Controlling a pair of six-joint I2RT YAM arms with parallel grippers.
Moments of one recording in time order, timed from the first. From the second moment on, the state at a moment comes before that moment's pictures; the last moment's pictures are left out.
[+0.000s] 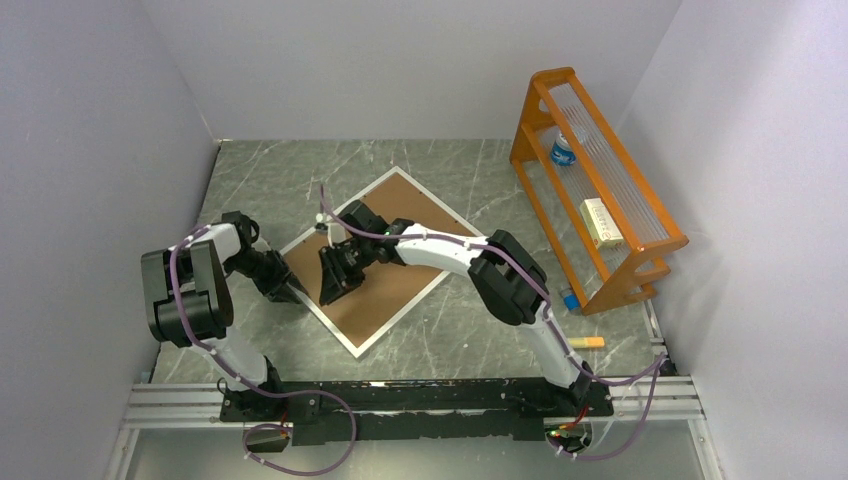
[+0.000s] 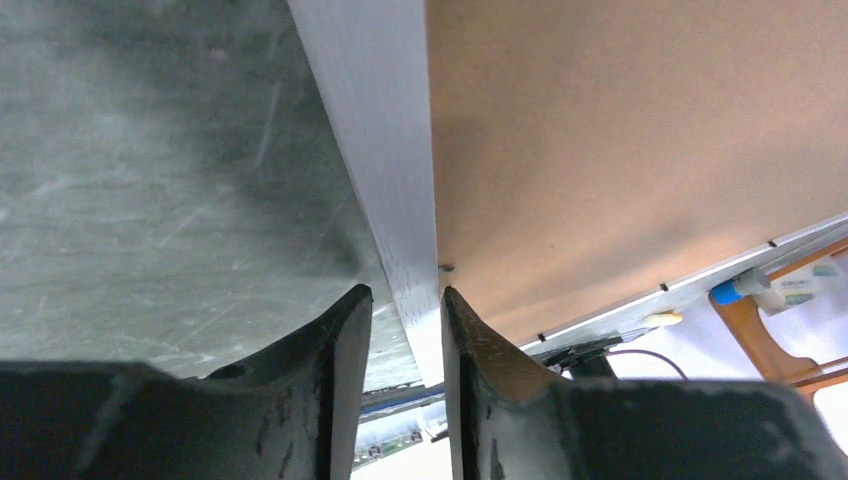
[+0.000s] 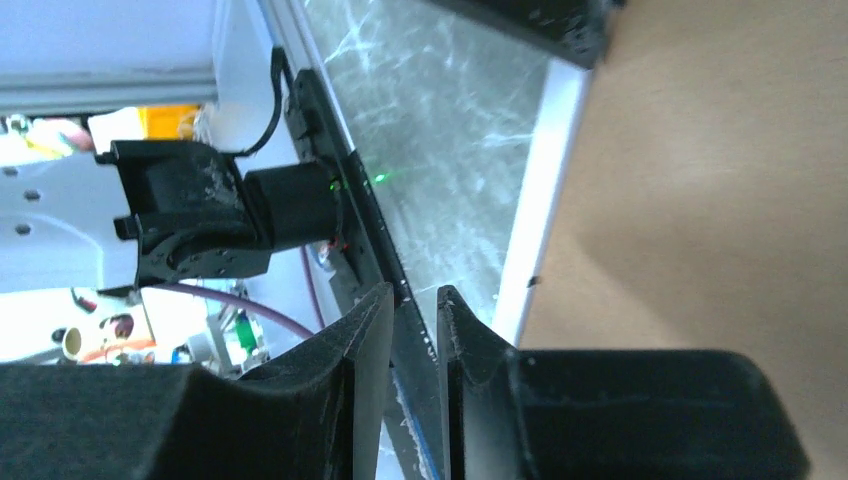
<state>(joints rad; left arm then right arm) 0.25 1.69 0.92 -0.81 0.42 -0.43 0.95 2.23 1.72 -0.30 -0.74 0.57</state>
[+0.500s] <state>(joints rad) 0.24 1.73 0.93 -0.82 0.44 -0.44 0.97 2.36 1.74 -0.39 -0.79 0.60</state>
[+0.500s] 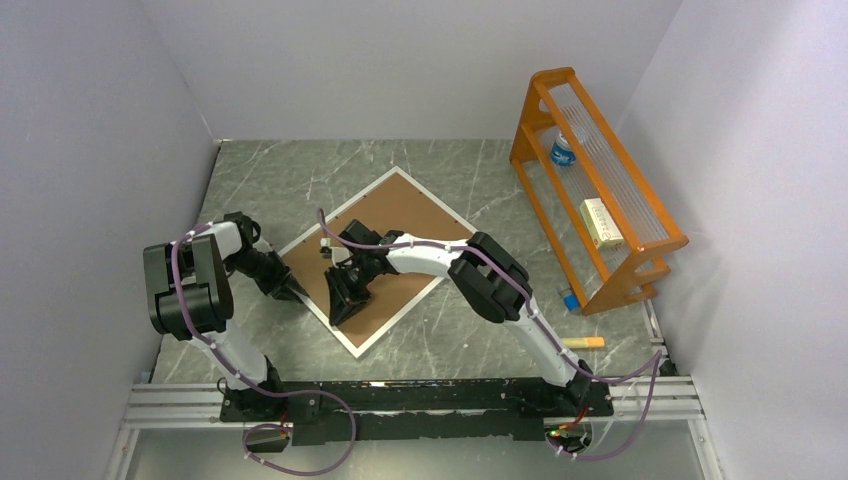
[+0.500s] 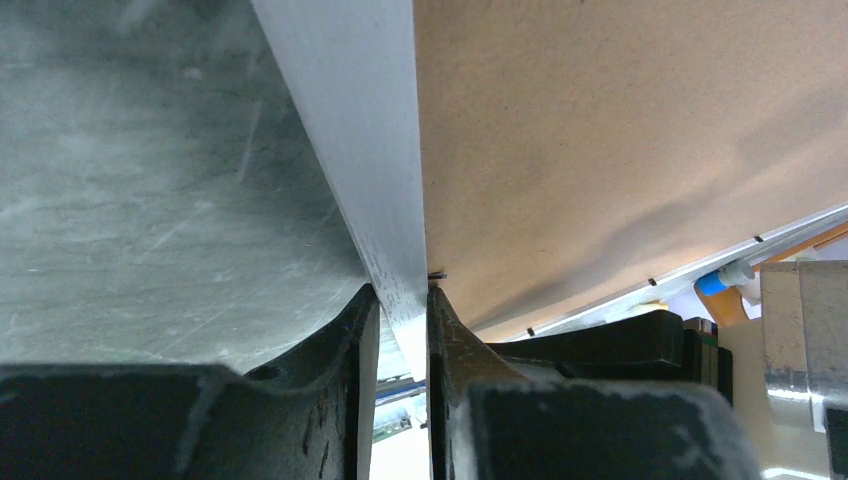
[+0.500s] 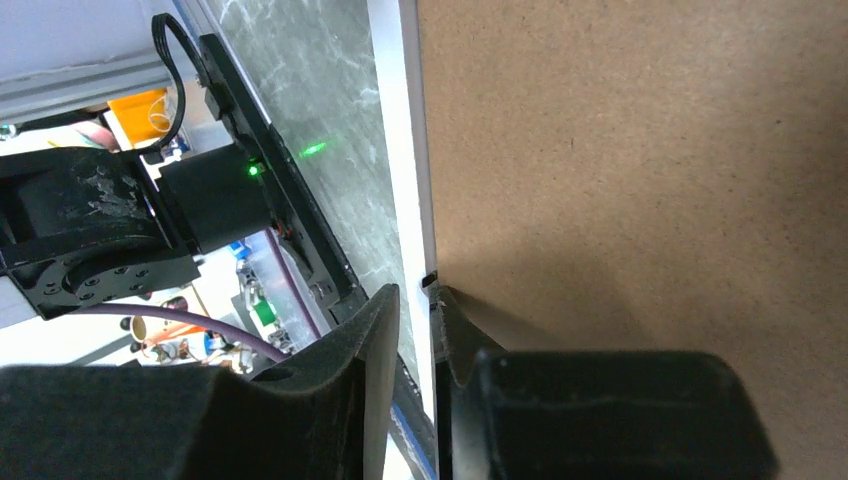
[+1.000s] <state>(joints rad) 0.24 1.75 0.94 -0.83 0.44 -0.44 0.97 2.33 1.69 -0.34 -0.79 0.60</state>
